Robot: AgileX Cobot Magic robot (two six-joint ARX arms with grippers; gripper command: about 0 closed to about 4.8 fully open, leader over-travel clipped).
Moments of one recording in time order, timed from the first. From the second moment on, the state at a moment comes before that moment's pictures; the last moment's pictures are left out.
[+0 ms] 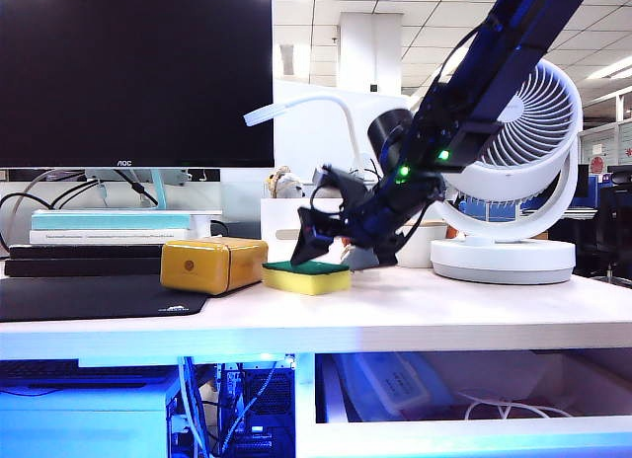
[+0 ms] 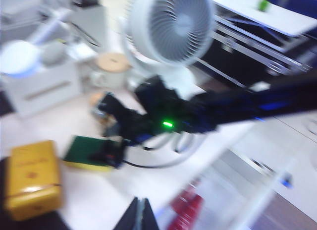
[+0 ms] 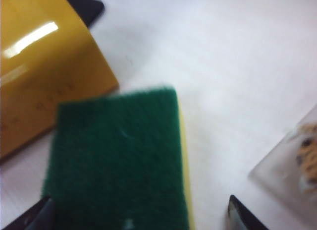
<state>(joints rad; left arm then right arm) -0.58 0.98 1.25 -0.56 0.19 0.01 0.39 2.33 1.71 0.02 -0.36 0.00</state>
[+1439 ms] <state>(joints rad) -0.58 0.98 1.25 -0.60 0.22 0.01 0.42 2.29 1.72 -0.11 -0.40 -0.03</state>
